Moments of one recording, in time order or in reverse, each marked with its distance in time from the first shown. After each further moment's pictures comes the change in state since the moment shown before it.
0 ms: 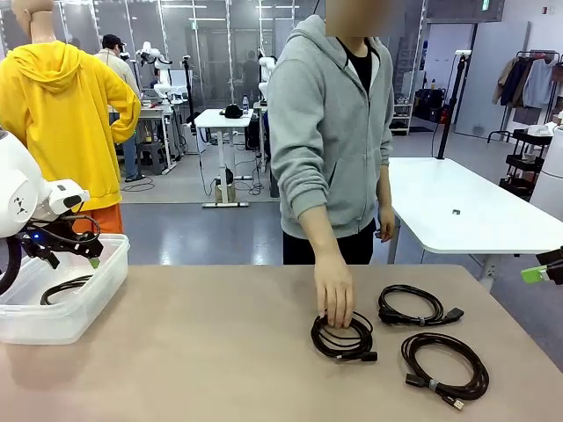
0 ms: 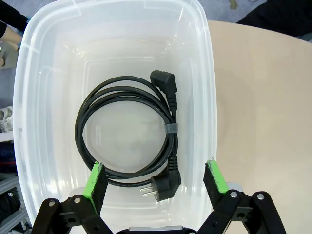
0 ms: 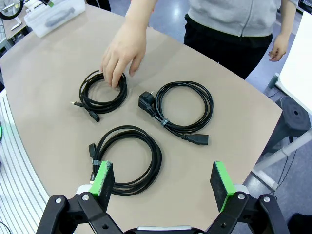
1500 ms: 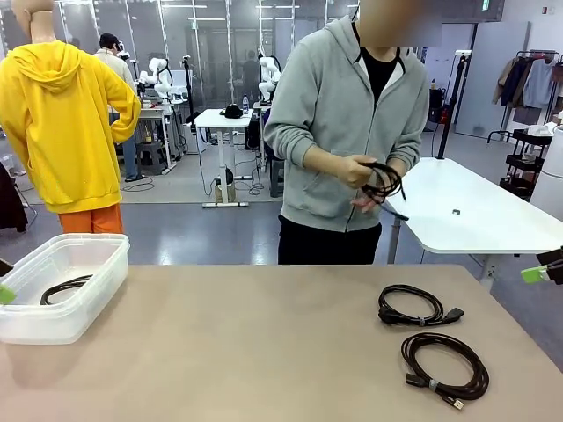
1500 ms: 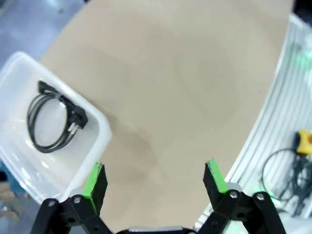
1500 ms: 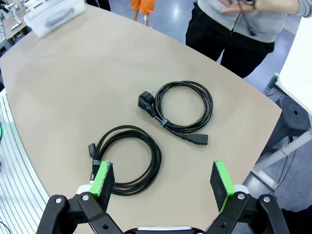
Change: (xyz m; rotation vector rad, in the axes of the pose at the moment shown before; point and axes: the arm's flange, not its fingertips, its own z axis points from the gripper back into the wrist) left arm -0.179 0.021 0.169 -0.397 -0.183 -0.897; right arm 0.000 0.000 0.000 -0.002 0.001 0.001
